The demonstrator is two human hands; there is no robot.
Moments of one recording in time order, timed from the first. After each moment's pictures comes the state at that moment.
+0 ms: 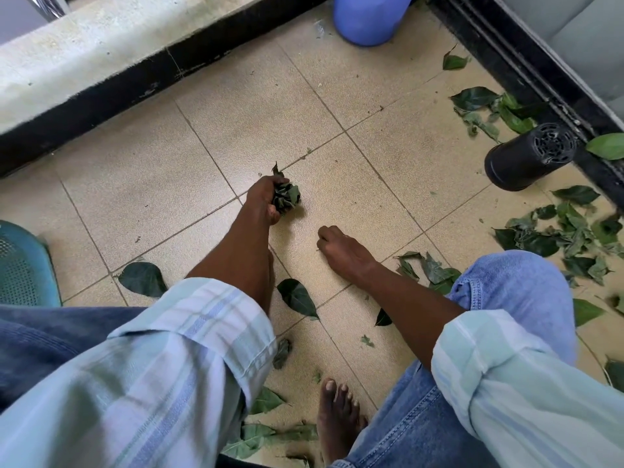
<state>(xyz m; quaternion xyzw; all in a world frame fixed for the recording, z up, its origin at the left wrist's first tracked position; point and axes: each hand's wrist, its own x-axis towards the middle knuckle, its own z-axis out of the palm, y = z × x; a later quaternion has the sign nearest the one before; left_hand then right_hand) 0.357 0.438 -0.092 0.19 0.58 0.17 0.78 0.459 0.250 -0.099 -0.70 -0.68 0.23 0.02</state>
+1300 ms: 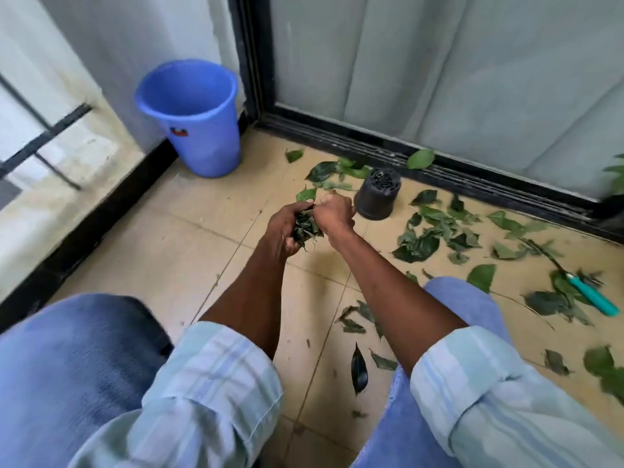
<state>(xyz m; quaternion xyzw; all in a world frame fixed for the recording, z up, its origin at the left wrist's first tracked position) 0.584 0.373 0.034 0.37 0.37 0.01 0.85 0.637 0.297 0.042 -0.89 0.04 0.16 0.42</state>
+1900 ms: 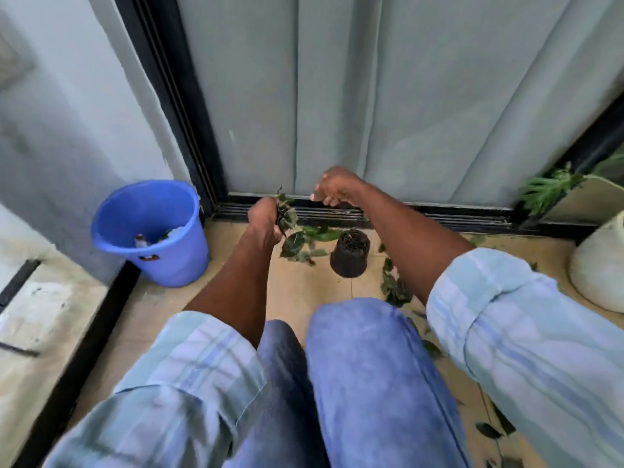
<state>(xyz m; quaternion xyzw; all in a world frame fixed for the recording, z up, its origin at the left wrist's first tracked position) 0.740 0.454 0.157 0.49 0.34 0.01 0.80 0.786 0.313 0.224 -0.91 -0.03 0.22 0.35</state>
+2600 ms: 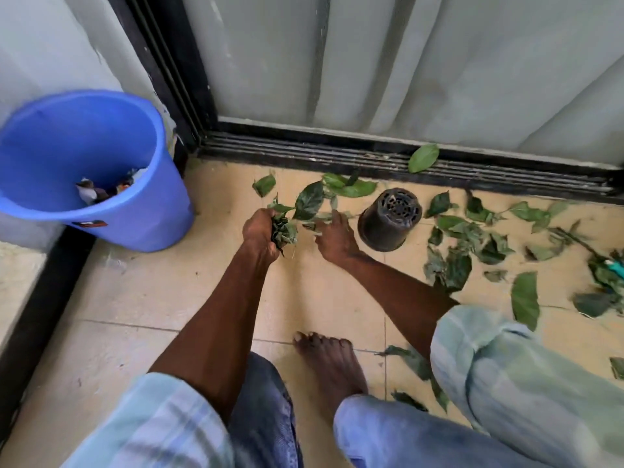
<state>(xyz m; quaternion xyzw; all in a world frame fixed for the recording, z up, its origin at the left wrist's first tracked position) 0.771 0.501 -0.050 0.41 0.47 -0.05 0.78 0.800 0.347 -0.108 -0.97 -0.15 0.17 0.07</state>
